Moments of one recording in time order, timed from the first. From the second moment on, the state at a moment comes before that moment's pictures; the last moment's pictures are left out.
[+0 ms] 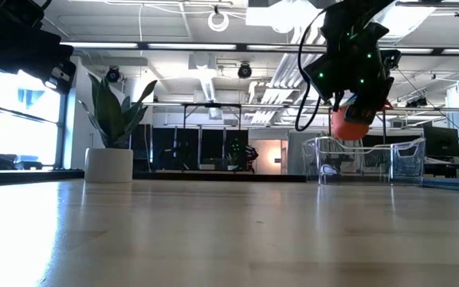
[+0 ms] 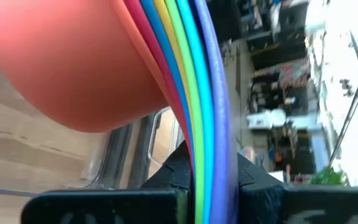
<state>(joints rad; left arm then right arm) -0.29 0.02 0.04 -0.07 -0.06 -0.15 -0.39 1.65 1.11 -1.57 1.08 0.92</state>
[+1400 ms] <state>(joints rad) -0.29 0.02 0.04 -0.07 -0.06 -0.15 -0.61 1.81 1.11 -1.49 0.76 0.88</state>
